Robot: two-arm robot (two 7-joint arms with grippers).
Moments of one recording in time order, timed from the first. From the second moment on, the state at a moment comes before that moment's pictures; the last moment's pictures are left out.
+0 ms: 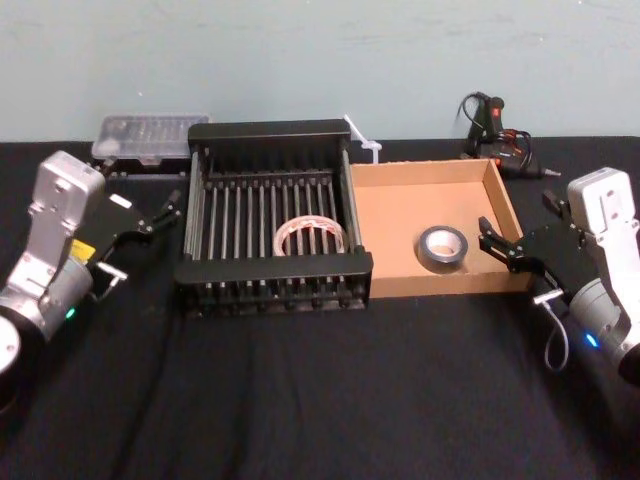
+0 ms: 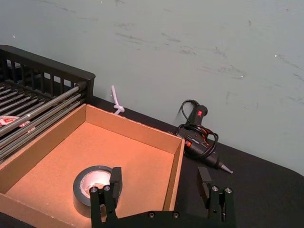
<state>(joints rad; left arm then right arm) -0.20 0.60 0.45 -1.41 -0.25 -0.12 0.03 0.05 0.38 -0.24 -1.52 0.10 0.04 0.08</state>
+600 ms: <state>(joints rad) -0.20 0.60 0.45 -1.41 -0.25 -0.12 0.03 0.05 0.38 -0.24 -1.52 0.10 0.04 0.08</state>
